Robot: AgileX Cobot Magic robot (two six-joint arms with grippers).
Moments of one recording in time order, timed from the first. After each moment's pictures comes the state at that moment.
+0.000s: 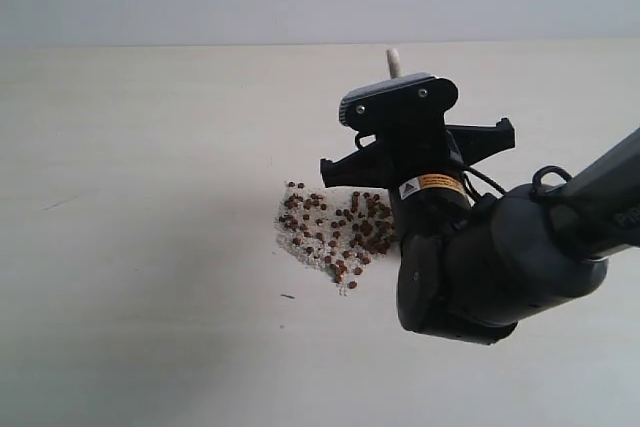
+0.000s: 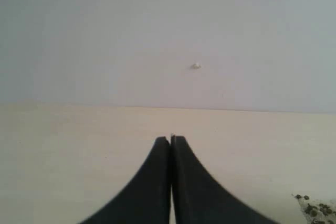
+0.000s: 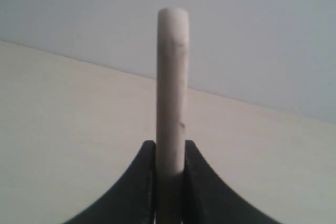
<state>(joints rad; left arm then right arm) -0.11 0.12 0.00 -1.74 0.17 1.62 0.89 1.99 -0.71 0.96 -1.16 -0.53</state>
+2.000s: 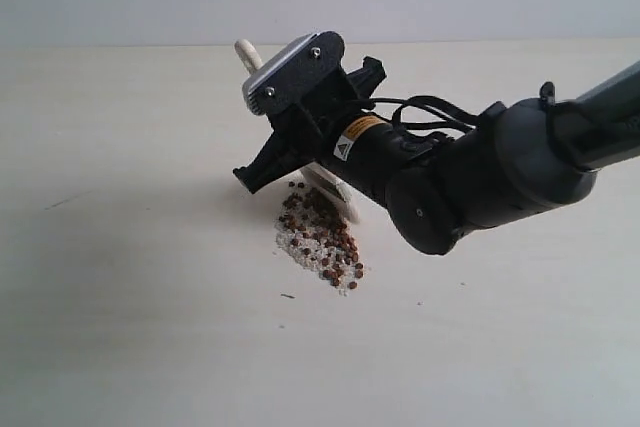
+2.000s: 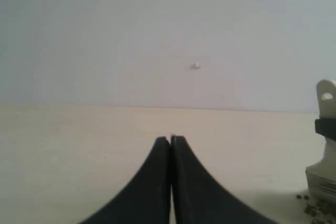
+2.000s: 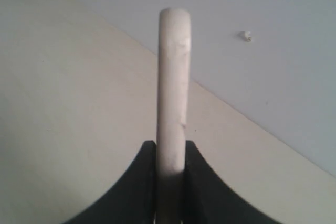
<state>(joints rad) -0.11 0.12 0.00 -1.74 0.17 1.62 0.75 1.97 -0.88 0.16 -0.78 -0.36</state>
